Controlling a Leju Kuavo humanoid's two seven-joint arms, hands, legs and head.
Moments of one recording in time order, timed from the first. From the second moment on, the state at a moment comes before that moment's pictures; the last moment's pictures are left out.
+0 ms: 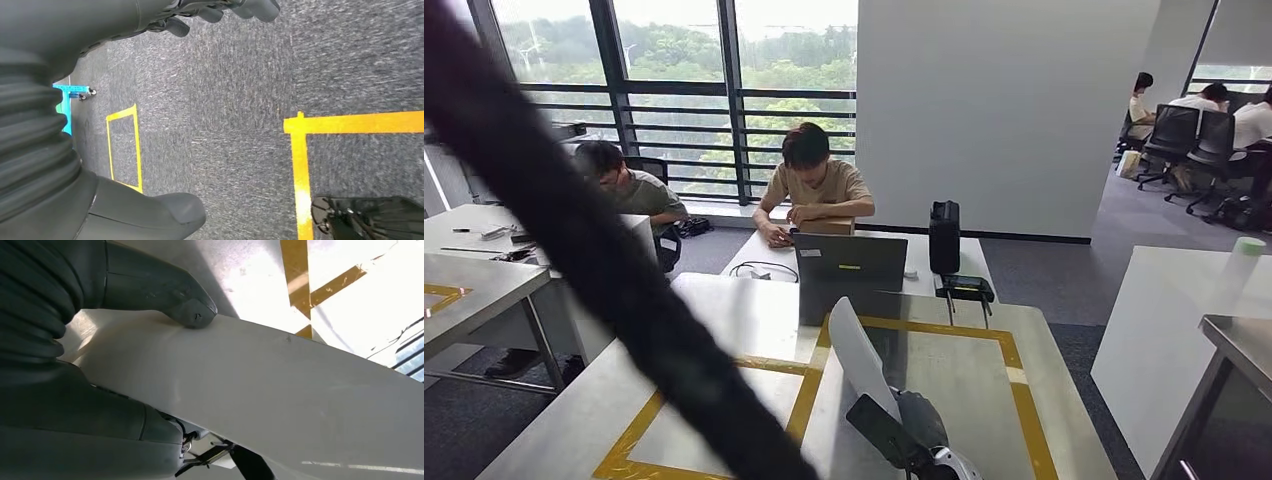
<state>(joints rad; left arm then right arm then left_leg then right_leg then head) -0.14 -0.09 0.83 -0.18 -1.24 0.02 0.08 -0.69 0.11 0.42 -0.59 0.65 -0.04 -0.24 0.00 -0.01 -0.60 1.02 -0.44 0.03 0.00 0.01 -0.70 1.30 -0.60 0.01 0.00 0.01</state>
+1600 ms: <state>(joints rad) -0.11 -0.09 0.85 -0.17 -1.19 0.04 0.09 -0.55 0.02 0.43 -0.95 0.42 -0.21 -0.33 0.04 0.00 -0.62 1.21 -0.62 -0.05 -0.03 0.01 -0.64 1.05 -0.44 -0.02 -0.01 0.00</state>
